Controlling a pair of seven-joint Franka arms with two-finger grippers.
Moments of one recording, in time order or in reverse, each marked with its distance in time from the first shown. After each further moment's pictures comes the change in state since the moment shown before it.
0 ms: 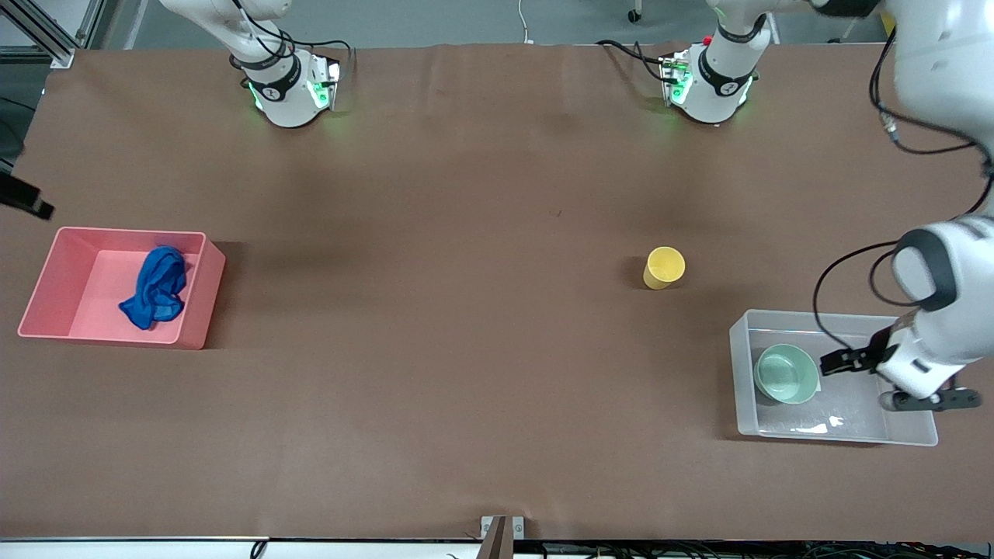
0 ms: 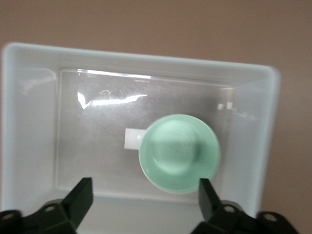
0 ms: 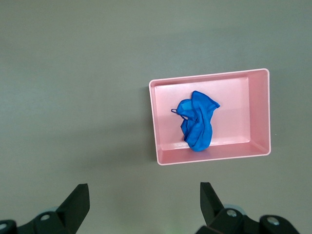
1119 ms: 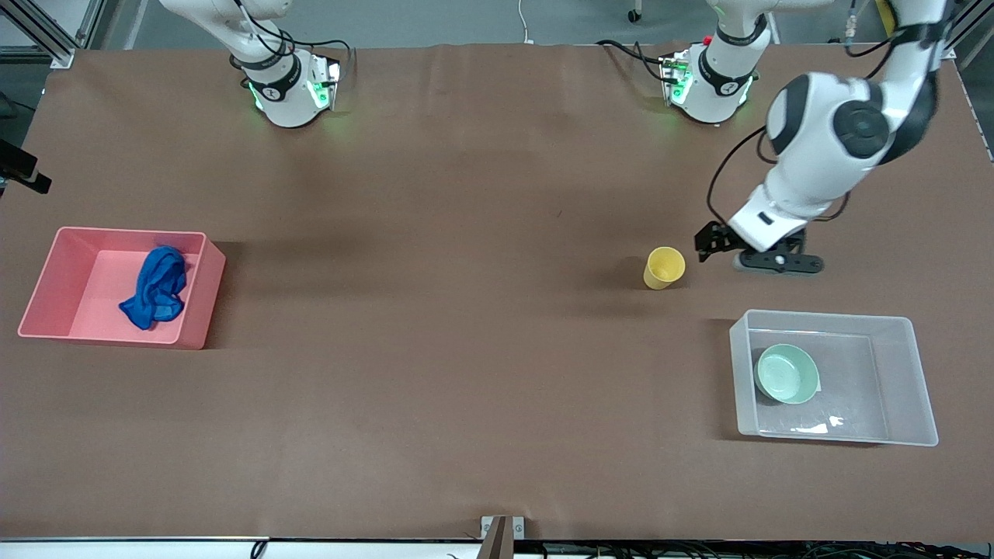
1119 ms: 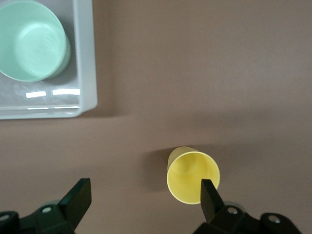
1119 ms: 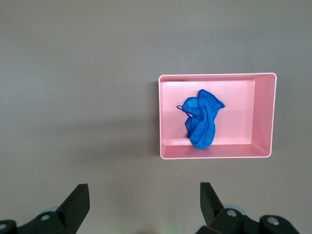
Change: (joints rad) left arm -0.002 -0.468 -0.358 -0.796 0.054 0.367 -0.238; right arm 0.019 0.003 0.019 0.015 -0.001 -0.040 -0.053
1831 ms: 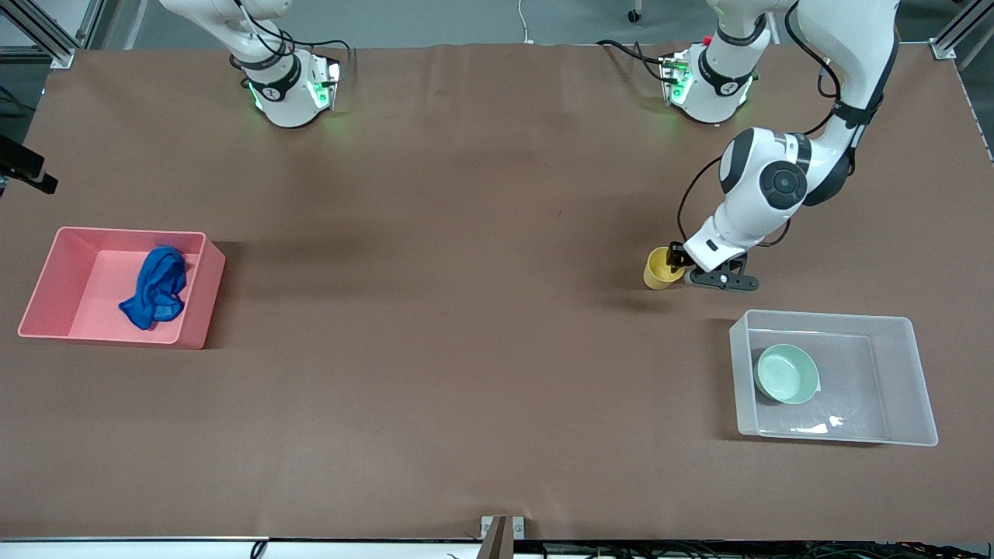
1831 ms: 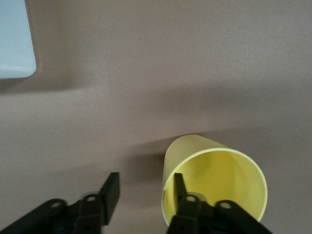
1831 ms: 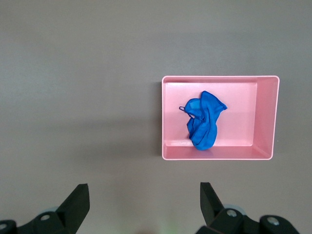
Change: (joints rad) left arm 0.002 0.217 -0.023 -0.052 0.039 0.170 -0.003; right arm 0.000 0.000 0.009 0.001 -0.001 -0.001 0.000
